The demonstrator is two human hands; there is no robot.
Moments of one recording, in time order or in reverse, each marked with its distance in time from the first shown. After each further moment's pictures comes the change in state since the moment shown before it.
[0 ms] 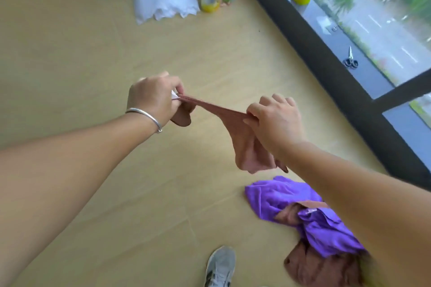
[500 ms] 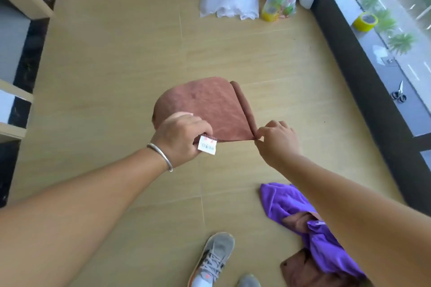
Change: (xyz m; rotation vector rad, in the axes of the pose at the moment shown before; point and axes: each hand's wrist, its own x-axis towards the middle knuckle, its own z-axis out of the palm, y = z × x) left_hand -0.168 -0.049 -0.049 -0.136 0.140 0.233; right_hand -0.022 -0.094 0.021 -0.003 -0.327 -0.053
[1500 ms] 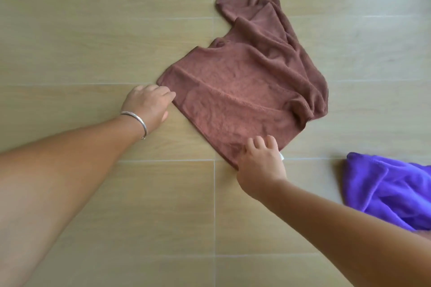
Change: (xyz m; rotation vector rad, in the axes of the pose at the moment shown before) left_hand -0.280 -0.262 0.421 0.438 -0.419 -0.392; right_hand -0.012 -0.057 0.515 -0.468 -0.263 -0.419
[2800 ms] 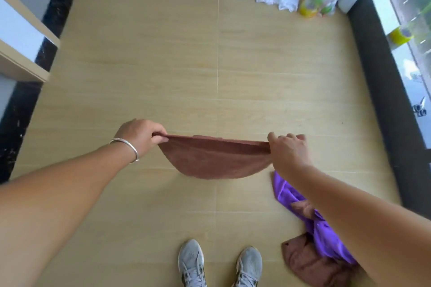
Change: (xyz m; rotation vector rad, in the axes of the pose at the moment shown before) left_hand -0.174 -0.071 -0.417 -0.428 -0.079 -0.237; right_hand -0.219 0.092 -0.397 0.074 0.079 0.263
